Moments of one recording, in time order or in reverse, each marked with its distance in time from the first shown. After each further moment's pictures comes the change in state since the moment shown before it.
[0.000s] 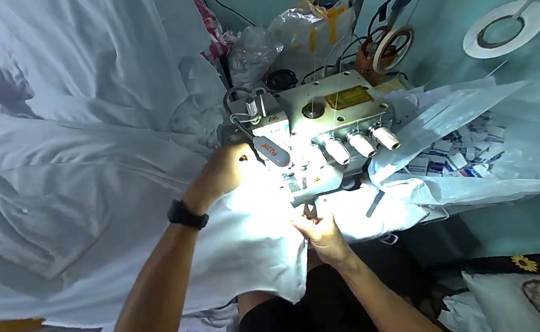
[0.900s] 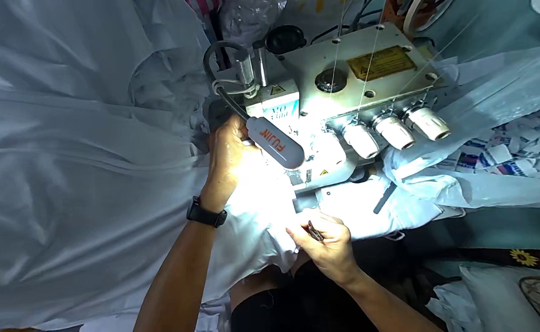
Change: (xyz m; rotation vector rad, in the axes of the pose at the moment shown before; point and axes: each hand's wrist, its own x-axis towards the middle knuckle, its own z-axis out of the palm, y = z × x) left_hand 0.022 0.004 0.056 -0.146 0.366 -0.239; right_hand -0.008 0.010 -0.008 -0.416 -0.001 -0.367
